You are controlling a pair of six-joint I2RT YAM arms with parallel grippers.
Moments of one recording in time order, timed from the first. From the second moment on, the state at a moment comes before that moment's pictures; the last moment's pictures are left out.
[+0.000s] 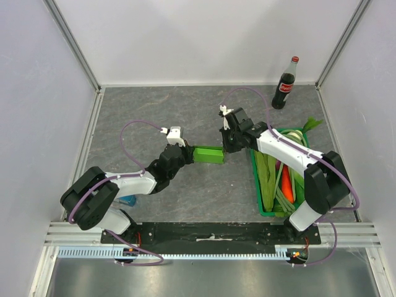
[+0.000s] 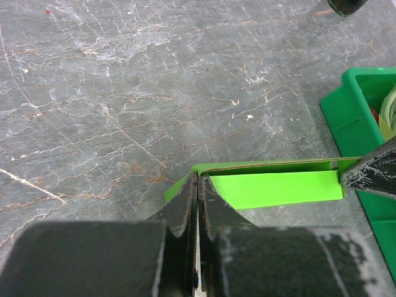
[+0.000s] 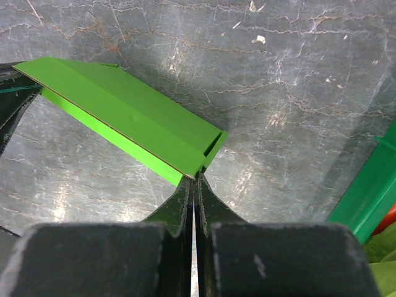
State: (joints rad) left arm -0.75 1.46 0.52 0.62 -0.33 -0.50; right arm 0.60 1.63 1.20 -0.53 -0.06 0.30
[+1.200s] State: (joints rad) left arm -0.76 1.46 0.52 0.62 -0.35 -0.50; right arm 0.59 1.63 1.25 -0.59 -0.07 0.31
